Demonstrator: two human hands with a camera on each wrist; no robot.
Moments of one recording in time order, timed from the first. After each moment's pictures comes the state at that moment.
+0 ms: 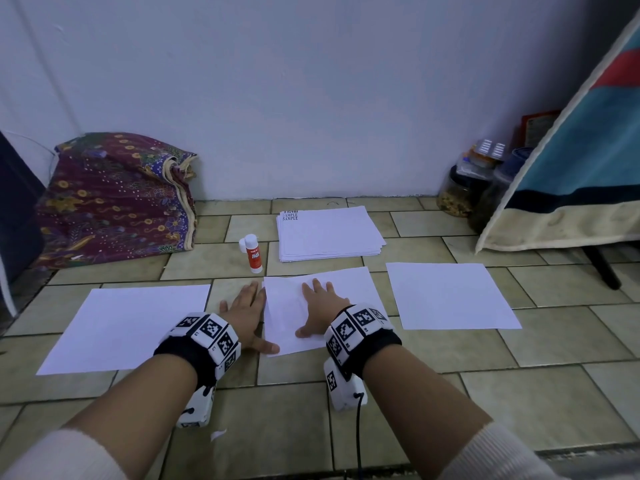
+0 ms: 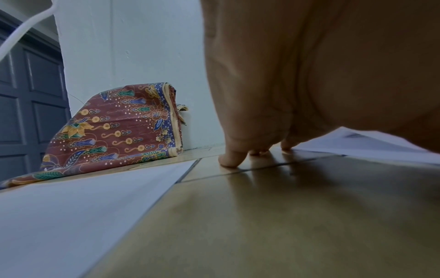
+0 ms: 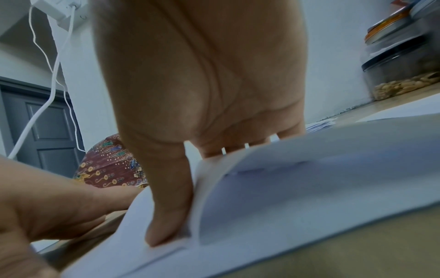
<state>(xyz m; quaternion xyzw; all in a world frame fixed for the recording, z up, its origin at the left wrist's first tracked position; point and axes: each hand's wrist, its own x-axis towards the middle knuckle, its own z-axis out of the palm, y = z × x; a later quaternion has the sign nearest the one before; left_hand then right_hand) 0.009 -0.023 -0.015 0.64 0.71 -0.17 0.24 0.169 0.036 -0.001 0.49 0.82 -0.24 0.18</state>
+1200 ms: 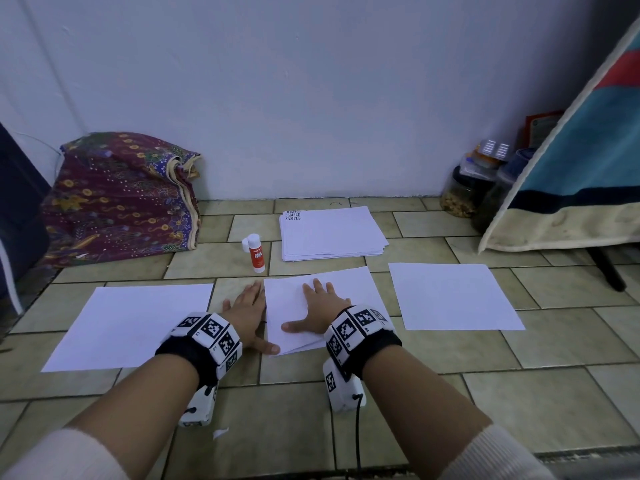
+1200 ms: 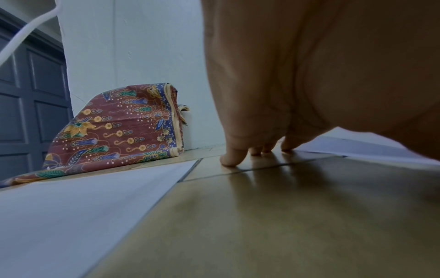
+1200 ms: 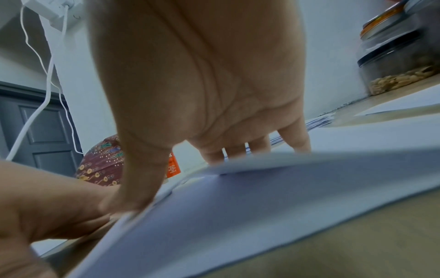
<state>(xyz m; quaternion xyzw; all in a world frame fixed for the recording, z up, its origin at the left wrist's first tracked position) 0.007 -0.025 -0.010 0.65 0.71 -0.14 0.26 0.167 0.031 -0.002 0.51 0.81 -0.25 0.15</state>
